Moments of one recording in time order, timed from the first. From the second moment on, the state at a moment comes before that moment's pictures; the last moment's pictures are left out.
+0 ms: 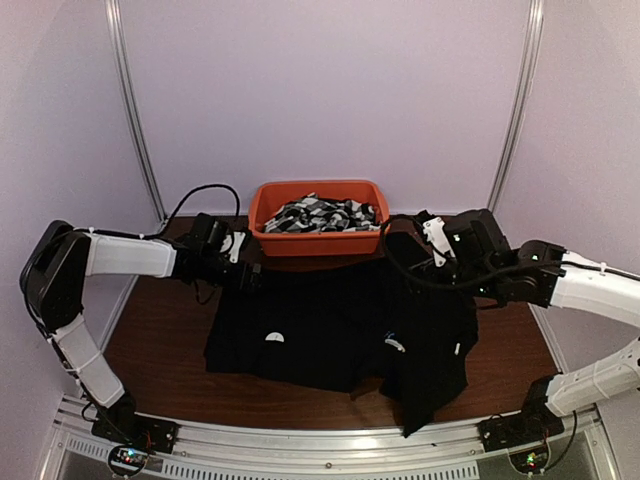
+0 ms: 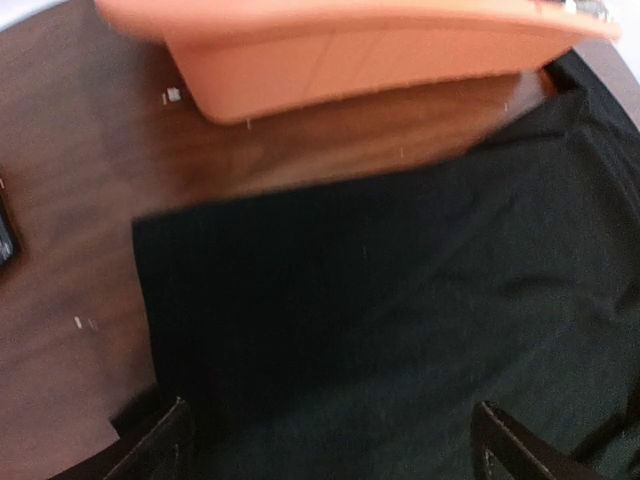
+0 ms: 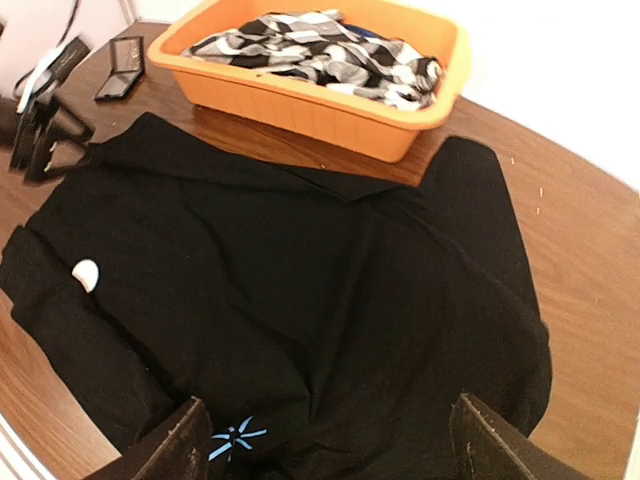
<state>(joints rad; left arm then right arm) -0.48 1.72 1.01 -0.12 0.15 -0.19 0.89 1.16 0.98 -0.51 0.34 0.24</state>
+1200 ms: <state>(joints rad) -0.50 1.53 0.70 -0.28 0.32 -0.20 0.87 1.22 0.51 -0.56 0.25 0.98</state>
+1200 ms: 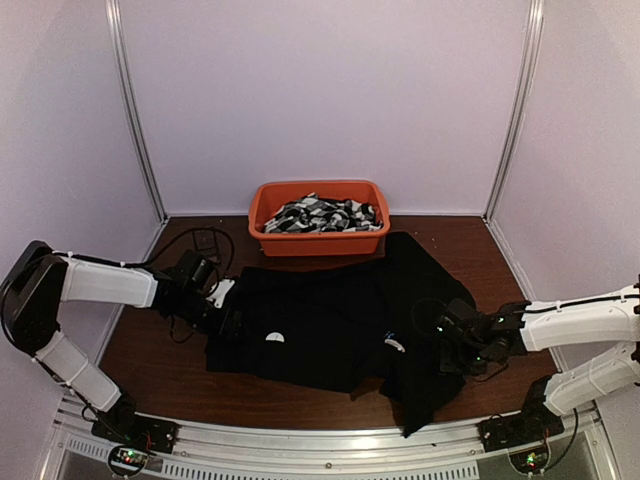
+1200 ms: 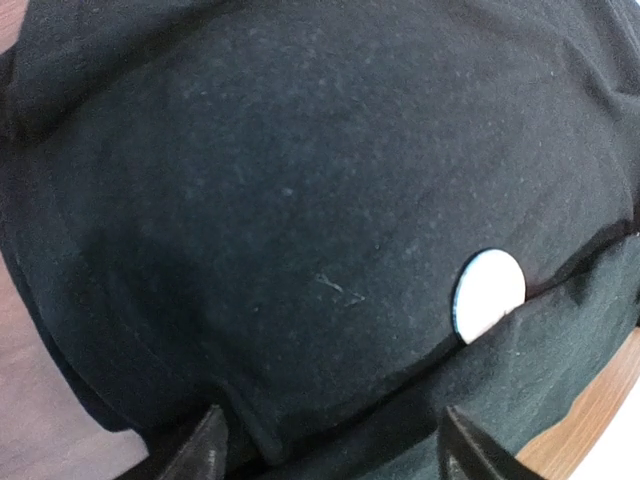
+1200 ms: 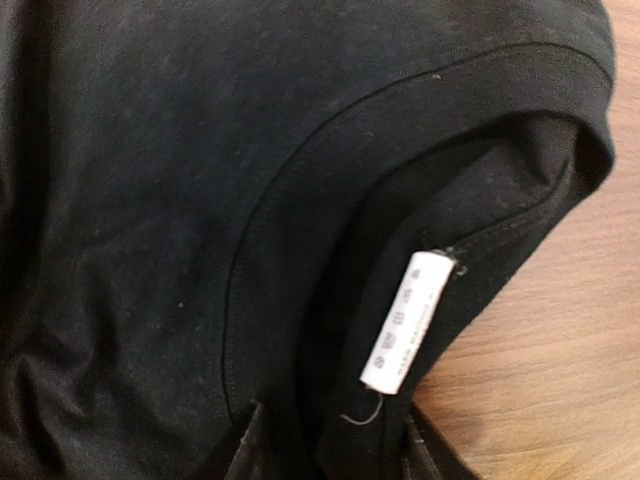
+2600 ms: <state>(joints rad) -0.30 1.51 0.76 -0.49 0.37 -0.11 0.56 1.08 0.74 -0.89 0.50 0.82</state>
